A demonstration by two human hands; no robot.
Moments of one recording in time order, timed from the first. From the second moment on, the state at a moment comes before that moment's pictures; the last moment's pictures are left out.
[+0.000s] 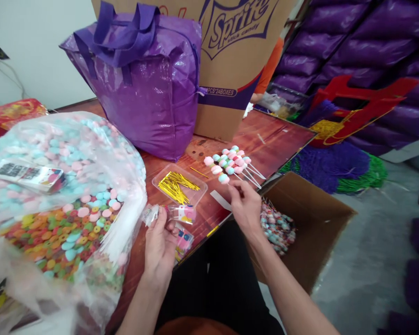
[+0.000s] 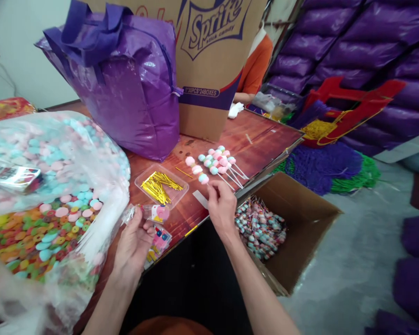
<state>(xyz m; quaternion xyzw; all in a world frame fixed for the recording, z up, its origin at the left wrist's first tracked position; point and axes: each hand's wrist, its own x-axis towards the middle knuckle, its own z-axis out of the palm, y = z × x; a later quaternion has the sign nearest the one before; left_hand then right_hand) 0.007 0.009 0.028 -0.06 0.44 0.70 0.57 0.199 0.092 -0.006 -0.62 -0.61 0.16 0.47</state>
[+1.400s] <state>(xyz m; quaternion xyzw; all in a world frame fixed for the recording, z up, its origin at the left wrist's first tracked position) 0.024 -0.009 0.015 0.16 0.45 0.68 0.55 0.189 -0.037 0.004 -0.49 -0.68 0.31 0.45</state>
